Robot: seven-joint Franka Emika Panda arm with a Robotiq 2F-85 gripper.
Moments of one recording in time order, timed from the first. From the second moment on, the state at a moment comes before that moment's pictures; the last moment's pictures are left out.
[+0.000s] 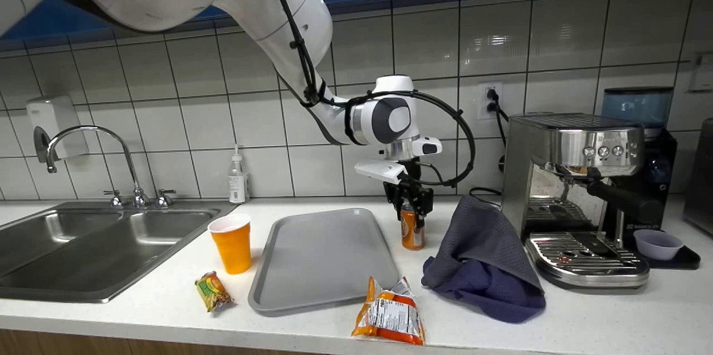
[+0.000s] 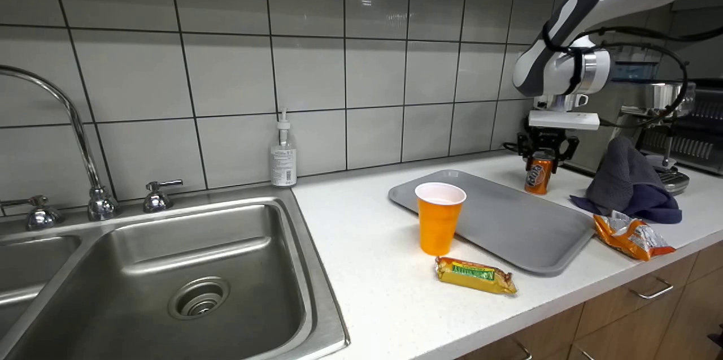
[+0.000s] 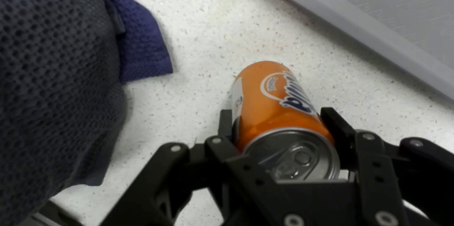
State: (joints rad) arm -0.26 0.79 -0.19 -1.55 0.11 2.42 0.17
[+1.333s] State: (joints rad) arm -0.20 0.60 -0.17 -1.77 0.12 2.44 0.17
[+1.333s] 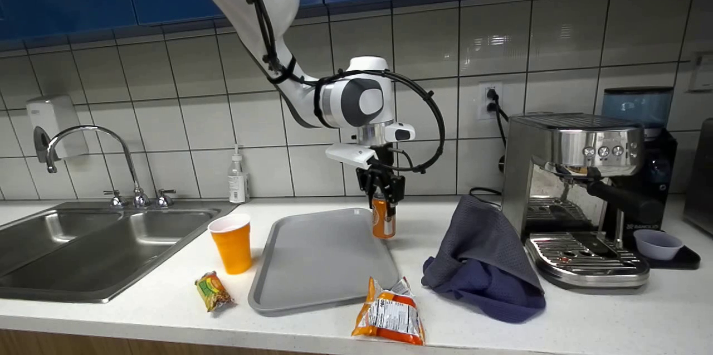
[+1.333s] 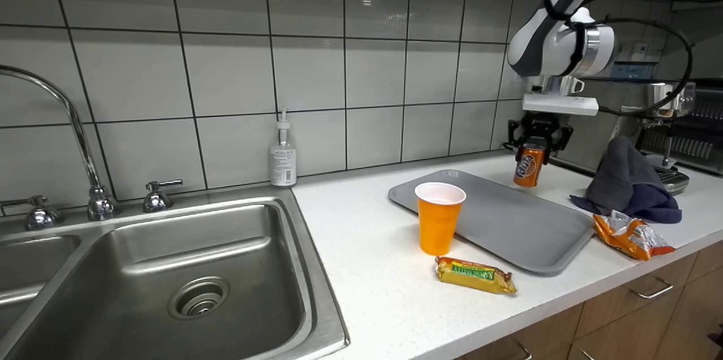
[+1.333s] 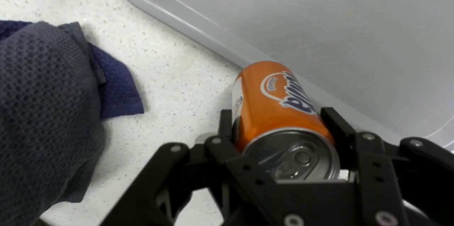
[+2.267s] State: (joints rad) arm -0.09 0.57 -0.11 -1.84 0.08 2.46 0.12
